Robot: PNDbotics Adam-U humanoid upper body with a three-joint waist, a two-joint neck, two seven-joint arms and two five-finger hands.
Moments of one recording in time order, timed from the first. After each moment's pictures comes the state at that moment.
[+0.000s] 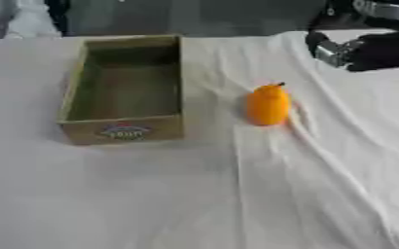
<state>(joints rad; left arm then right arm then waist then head) -0.36 0.33 0.07 -1.98 0.01 -0.06 0.77 -0.79 -0.84 0.22 -1.99 0.70 0.25 0.88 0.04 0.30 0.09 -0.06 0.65</state>
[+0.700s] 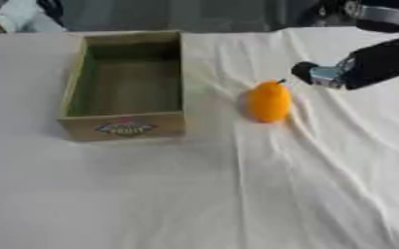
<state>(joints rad) -0.36 0.33 0.07 -1.98 0.01 -0.06 0.77 -0.81 -0.86 0.29 -1.99 0.65 0.32 0.89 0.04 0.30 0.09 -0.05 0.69</state>
